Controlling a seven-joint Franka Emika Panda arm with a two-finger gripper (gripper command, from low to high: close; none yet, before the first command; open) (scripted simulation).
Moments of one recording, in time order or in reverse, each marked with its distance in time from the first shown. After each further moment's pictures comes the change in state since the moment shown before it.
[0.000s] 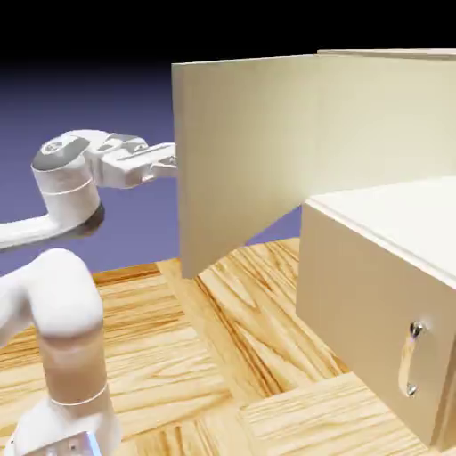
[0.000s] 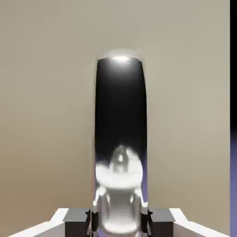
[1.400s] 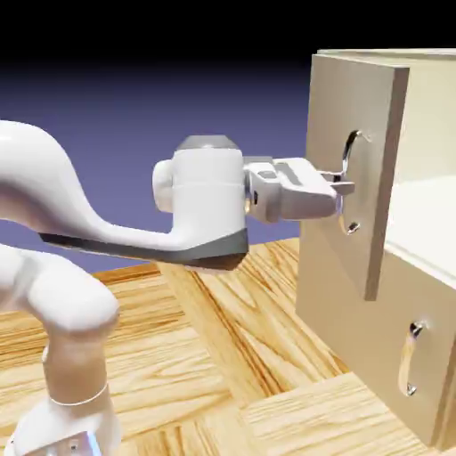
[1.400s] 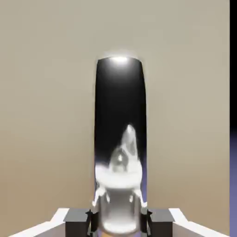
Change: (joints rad) arm 0.196 0.632 -1.302 0.351 -1.663 0.826 0.620
